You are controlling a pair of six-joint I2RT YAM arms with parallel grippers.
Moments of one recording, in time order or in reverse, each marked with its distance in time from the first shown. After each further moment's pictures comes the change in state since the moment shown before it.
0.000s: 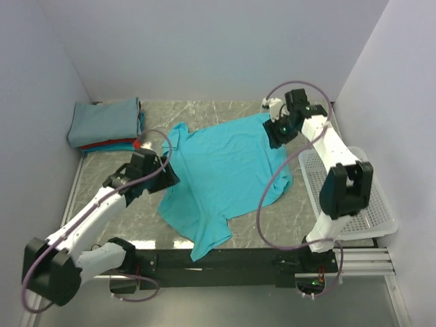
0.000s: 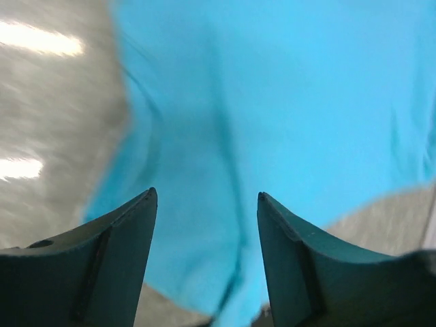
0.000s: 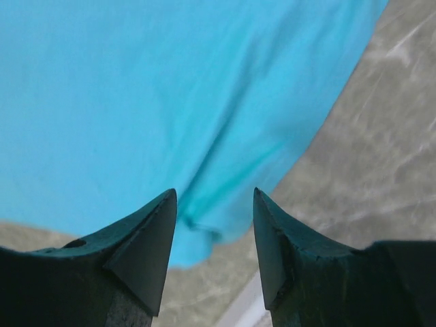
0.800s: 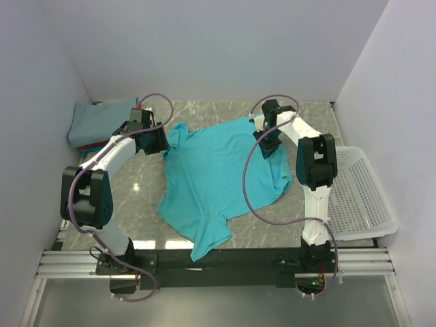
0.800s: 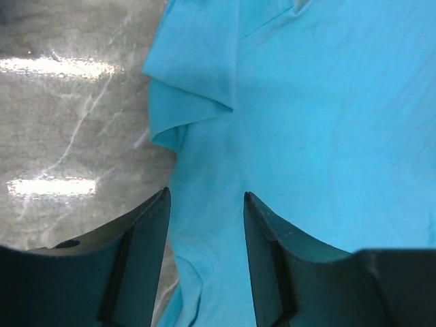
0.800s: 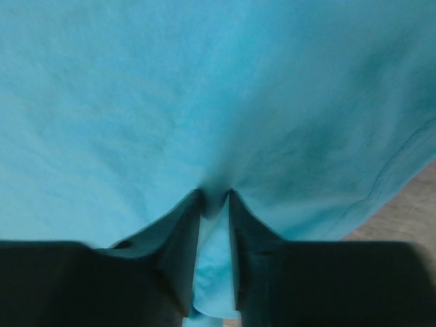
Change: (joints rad) left arm 0.296 0.631 0.465 0.100 0.119 0.303; right arm 0.059 0.490 0.275 -0.083 0.096 0.132
